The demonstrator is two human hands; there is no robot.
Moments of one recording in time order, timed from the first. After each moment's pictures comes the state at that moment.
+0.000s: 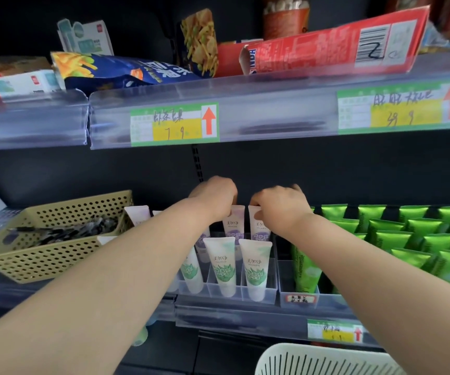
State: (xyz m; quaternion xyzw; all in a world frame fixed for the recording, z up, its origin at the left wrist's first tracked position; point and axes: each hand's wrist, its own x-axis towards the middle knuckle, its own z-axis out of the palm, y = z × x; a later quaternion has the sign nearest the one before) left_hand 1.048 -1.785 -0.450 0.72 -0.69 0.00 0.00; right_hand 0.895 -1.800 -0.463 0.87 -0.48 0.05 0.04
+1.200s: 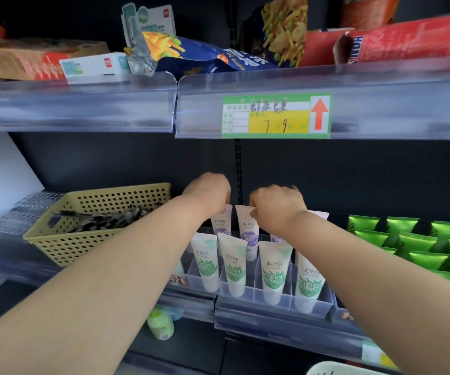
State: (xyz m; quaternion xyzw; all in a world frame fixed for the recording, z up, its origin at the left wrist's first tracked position) left_hand 1.151 -1.759 -0.452 0.77 -0.64 0.00 0.05; right_hand 0.996 -1.786 -0.462 0.89 -0.44 0.05 0.06
